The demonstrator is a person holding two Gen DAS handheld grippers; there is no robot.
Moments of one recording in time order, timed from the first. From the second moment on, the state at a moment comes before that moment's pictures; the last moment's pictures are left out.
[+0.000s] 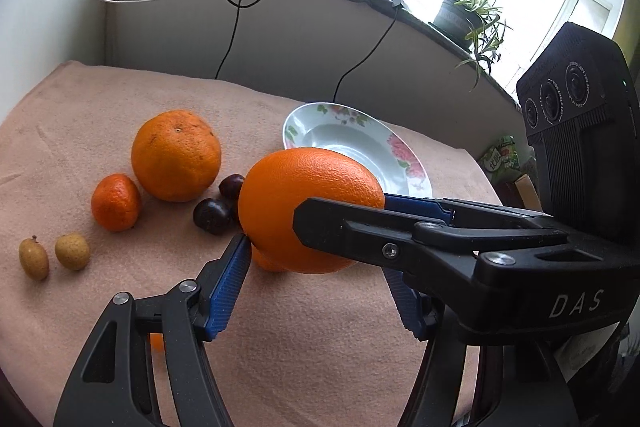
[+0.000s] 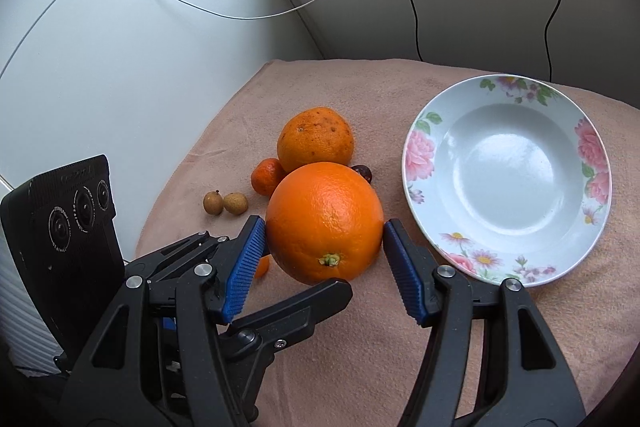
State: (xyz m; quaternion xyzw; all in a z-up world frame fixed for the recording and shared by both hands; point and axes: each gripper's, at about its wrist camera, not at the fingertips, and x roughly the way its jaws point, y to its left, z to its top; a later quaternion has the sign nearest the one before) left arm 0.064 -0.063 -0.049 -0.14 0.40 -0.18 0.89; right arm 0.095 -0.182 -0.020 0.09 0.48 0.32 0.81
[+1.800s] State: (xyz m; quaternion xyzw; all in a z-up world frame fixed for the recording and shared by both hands) left arm 0.072 -0.072 -0.039 -0.10 0.38 -0.17 0.90; right arm 0.093 -0.285 -0.016 0.12 0.44 0.20 0.87
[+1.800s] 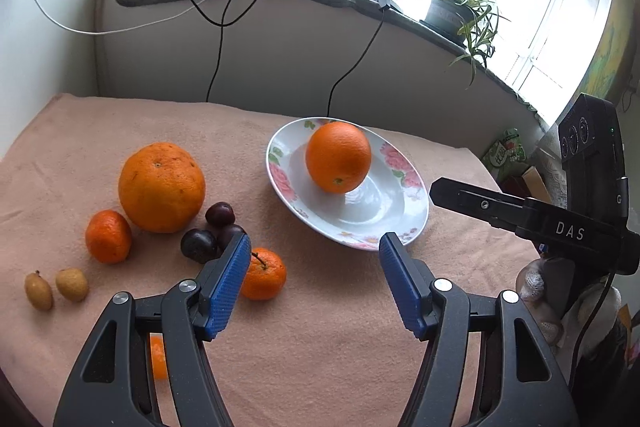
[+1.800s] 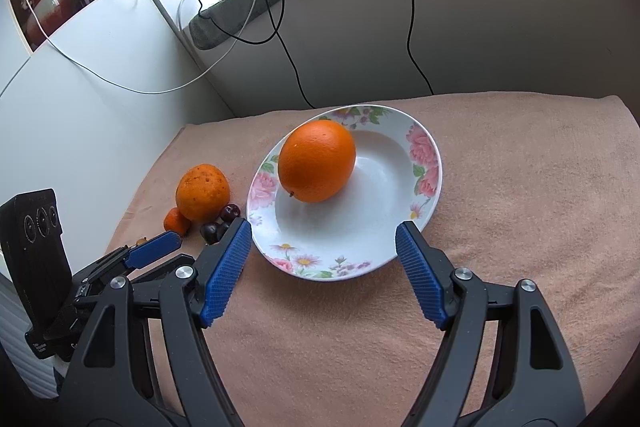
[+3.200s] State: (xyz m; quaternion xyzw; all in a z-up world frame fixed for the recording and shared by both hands) left arm 0.101 0.022 -0.057 -0.11 0.40 -0.10 0.91; right arm 0.156 -0.159 -0.019 0.09 0.49 0.32 0.80
